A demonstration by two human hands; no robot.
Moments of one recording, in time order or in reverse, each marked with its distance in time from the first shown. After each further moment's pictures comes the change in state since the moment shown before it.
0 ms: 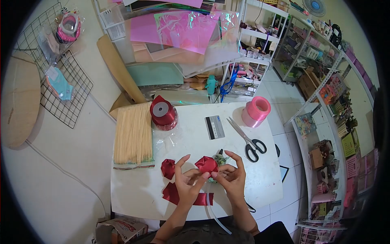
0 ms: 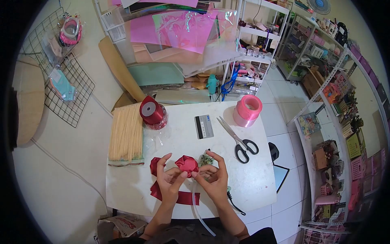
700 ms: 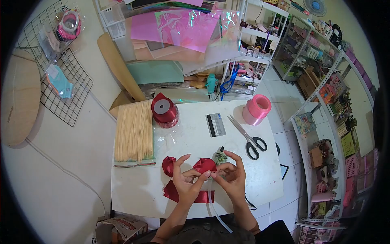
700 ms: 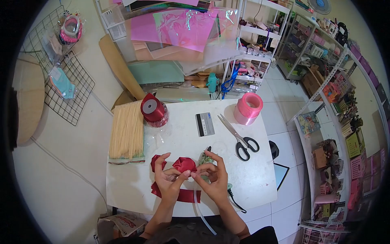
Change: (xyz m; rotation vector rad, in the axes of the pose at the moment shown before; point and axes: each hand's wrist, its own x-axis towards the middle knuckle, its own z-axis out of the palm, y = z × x) left_hand -0.002 0.003 -0.002 0.075 0.003 0.051; right_hand -0.004 0.004 0.000 -0.107 -0.061 -0.096
